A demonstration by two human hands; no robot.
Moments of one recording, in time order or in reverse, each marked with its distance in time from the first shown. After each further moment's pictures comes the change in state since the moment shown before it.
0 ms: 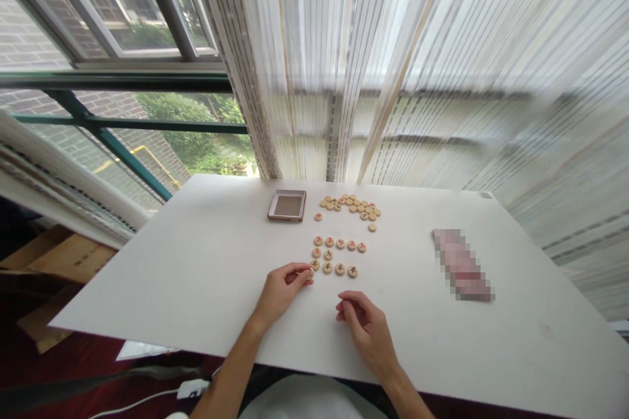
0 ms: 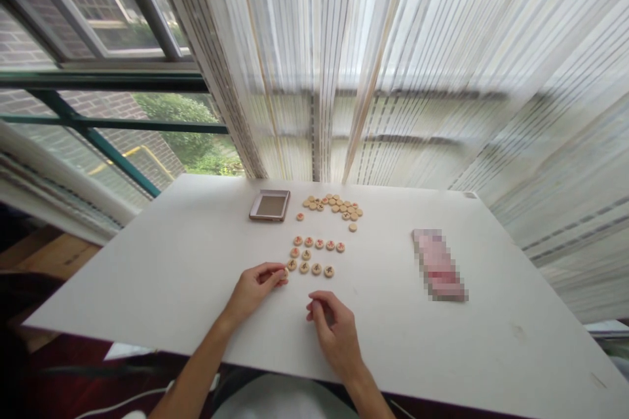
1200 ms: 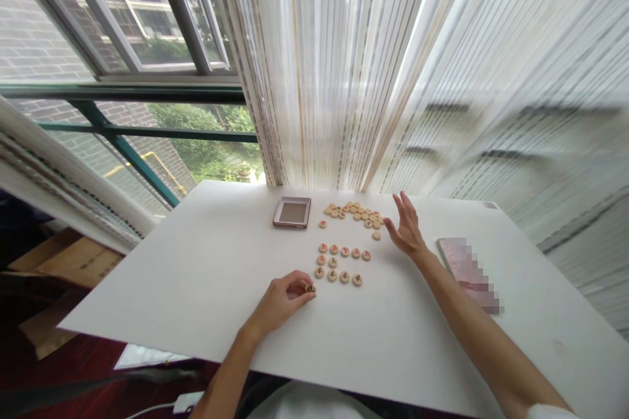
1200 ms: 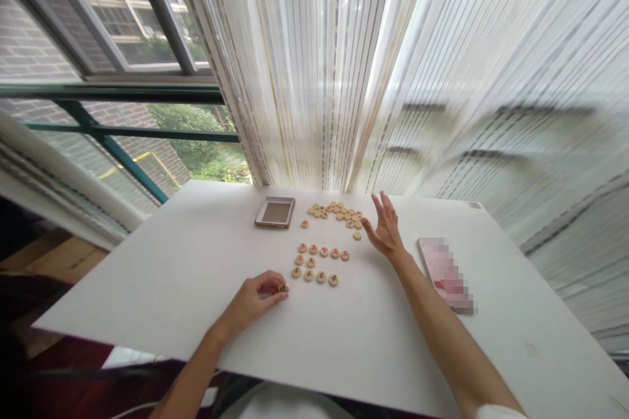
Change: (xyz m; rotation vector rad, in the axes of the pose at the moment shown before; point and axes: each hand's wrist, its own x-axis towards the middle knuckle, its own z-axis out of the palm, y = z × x) left_hand -0.011 0.014 -0.019 0.223 -0.163 0.138; right_hand 0.211 -0.012 -0.143 -1.082 0.255 -0.509
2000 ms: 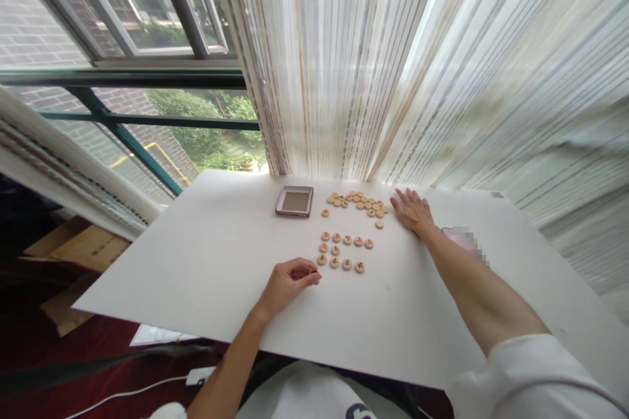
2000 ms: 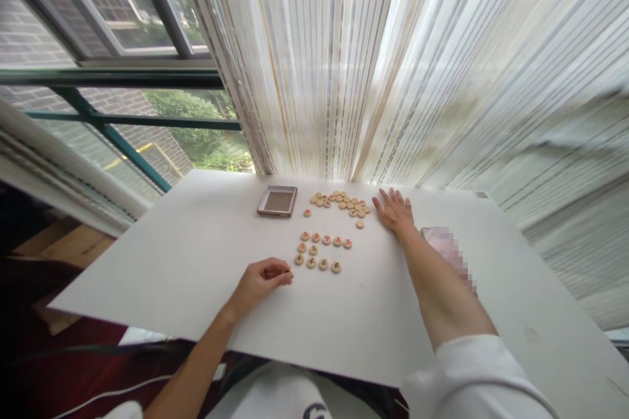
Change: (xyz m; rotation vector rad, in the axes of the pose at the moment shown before) left_hand 0.006 -0.015 0.011 -0.256 0.105 -0.049; right_hand 0.028 0.060 0.033 -0.255 -0.373 0.291
